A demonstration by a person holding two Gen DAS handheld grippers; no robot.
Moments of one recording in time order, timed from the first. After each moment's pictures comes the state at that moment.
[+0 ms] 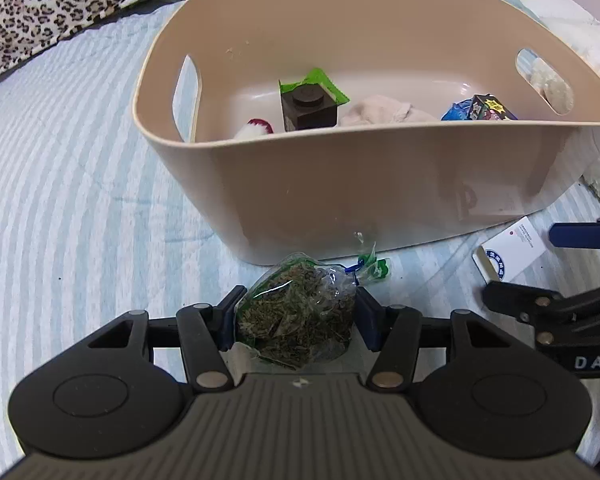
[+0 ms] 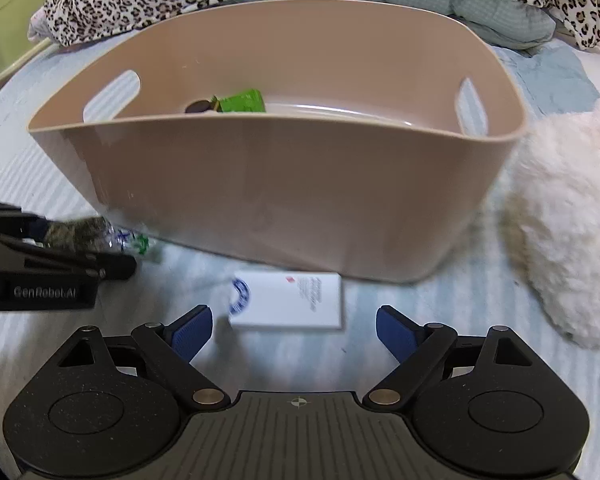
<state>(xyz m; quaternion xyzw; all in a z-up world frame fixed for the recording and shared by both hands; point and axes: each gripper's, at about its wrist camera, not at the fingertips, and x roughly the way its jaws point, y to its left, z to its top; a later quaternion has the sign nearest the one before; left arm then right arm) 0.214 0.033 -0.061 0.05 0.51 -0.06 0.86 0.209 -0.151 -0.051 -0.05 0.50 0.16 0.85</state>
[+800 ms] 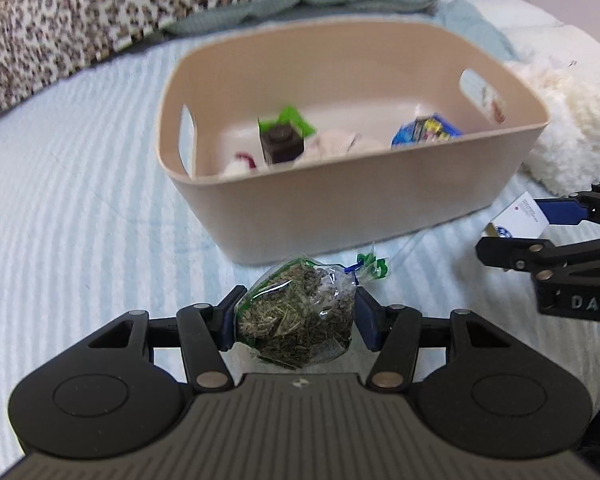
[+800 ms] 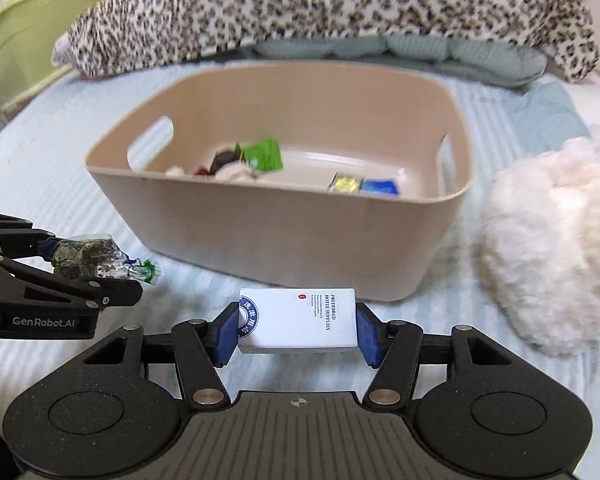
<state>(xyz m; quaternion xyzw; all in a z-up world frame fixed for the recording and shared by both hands) 0.174 0.020 -0.012 0.07 0.47 -0.08 0.88 0.178 -0.170 0.007 -0.04 0.45 0.17 0.88</state>
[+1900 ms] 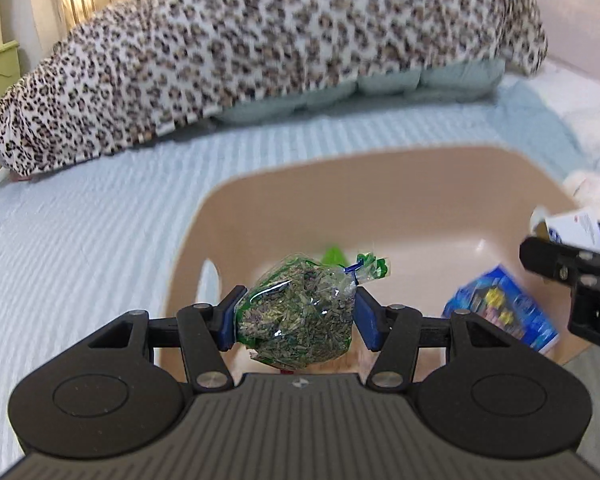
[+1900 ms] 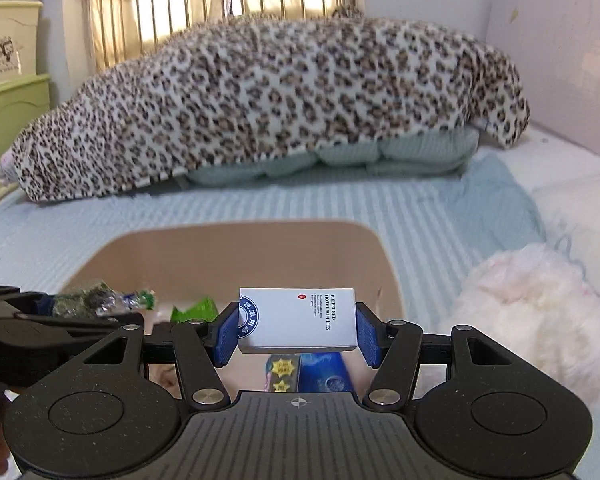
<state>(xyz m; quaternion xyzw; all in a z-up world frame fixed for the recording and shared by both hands) 0.272 -0.012 0.002 0.07 0.37 0.01 0.93 0.243 -0.165 0.015 0.01 0.31 0.08 0.95</state>
